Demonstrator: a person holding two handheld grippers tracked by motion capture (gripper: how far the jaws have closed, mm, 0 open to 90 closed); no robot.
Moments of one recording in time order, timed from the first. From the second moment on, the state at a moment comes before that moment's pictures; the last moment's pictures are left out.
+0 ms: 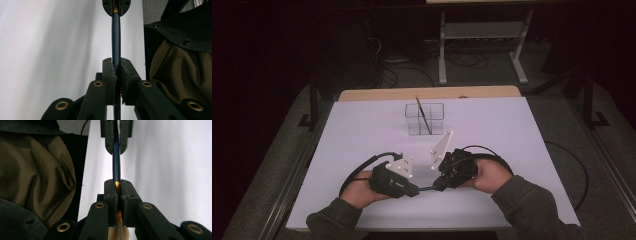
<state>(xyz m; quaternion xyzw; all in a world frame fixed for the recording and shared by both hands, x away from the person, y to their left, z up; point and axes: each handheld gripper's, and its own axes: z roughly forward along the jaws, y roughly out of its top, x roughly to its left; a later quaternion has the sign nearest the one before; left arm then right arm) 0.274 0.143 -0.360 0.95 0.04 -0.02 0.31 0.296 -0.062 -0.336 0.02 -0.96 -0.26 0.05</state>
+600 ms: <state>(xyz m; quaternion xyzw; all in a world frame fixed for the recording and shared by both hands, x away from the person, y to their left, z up) 0.277 0.153 -0.361 0.94 0.05 -0.02 0.34 0.299 -0.086 -0.345 -0.02 -0.94 -0.34 0.06</state>
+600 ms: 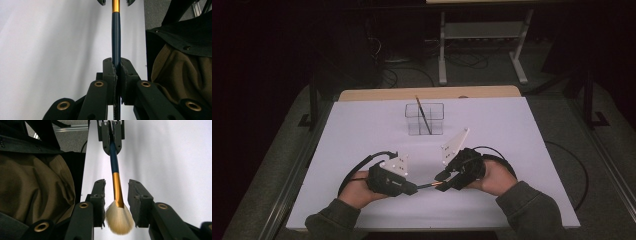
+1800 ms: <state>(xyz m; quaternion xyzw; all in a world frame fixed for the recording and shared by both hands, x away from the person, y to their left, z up) 0.276 0.144 -0.362 0.95 0.06 -0.01 0.32 0.301 -0.067 -0.322 0.01 -0.96 -0.28 0.05</state>
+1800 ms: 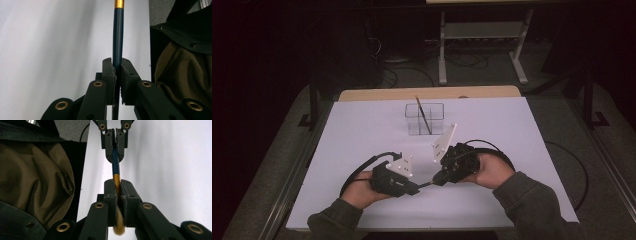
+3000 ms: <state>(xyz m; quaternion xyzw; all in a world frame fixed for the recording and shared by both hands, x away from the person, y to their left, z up) 0.279 0.145 -0.366 0.94 0.07 -0.01 0.34 0.307 -0.096 -0.337 -0.03 -0.92 -0.39 0.06</state>
